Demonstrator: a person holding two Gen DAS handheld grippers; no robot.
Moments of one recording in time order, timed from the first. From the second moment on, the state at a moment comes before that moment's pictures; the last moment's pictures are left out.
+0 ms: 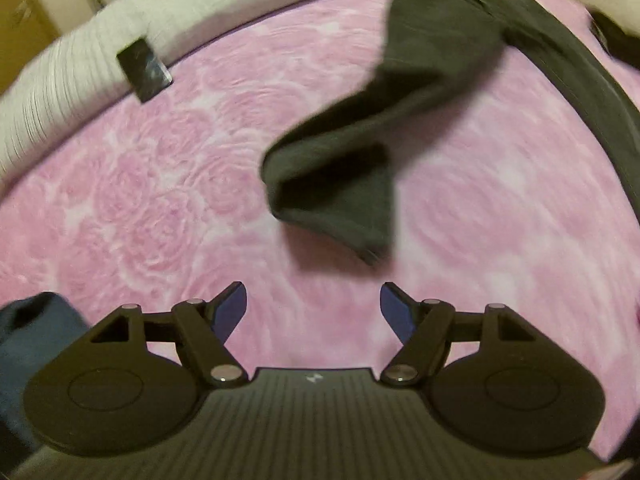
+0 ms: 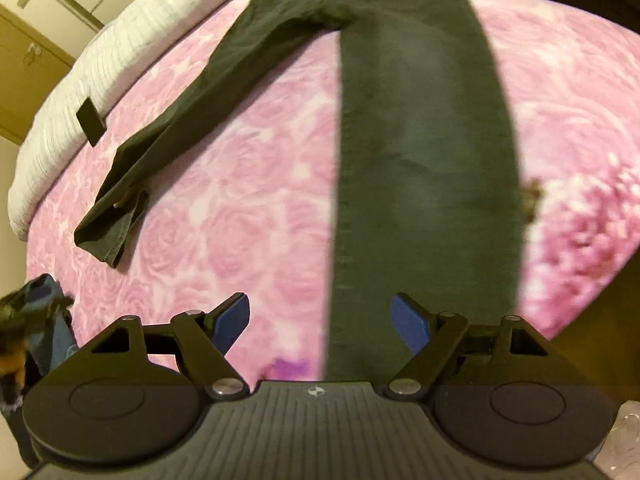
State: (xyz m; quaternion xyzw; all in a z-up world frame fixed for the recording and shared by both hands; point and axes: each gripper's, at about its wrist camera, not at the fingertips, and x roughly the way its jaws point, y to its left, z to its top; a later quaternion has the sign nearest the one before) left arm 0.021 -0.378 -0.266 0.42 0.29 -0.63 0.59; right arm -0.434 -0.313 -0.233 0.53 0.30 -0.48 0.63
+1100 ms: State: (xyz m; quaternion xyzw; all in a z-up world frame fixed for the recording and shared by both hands) left arm 0.024 -0.372 -0.303 0.43 0.38 -0.76 0.31; right arm -0.282 -0.329 -0.313 0.68 0.16 -0.43 0.57
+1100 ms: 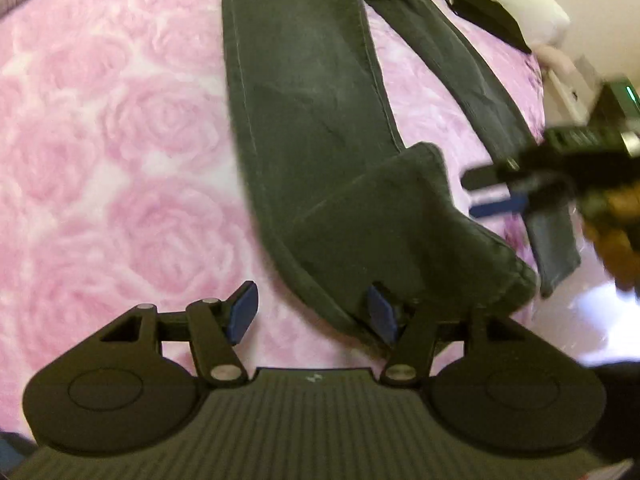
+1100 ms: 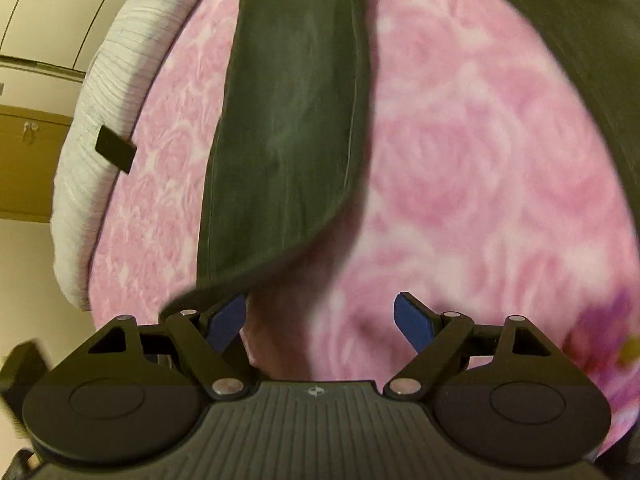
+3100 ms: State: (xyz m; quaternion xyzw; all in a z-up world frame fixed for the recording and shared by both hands) left arm -0.092 -0.197 -0.315 0.53 0.28 -0.77 0.20; right arm -0.434 -0.081 -0.313 0.66 0.12 -0.59 0.45
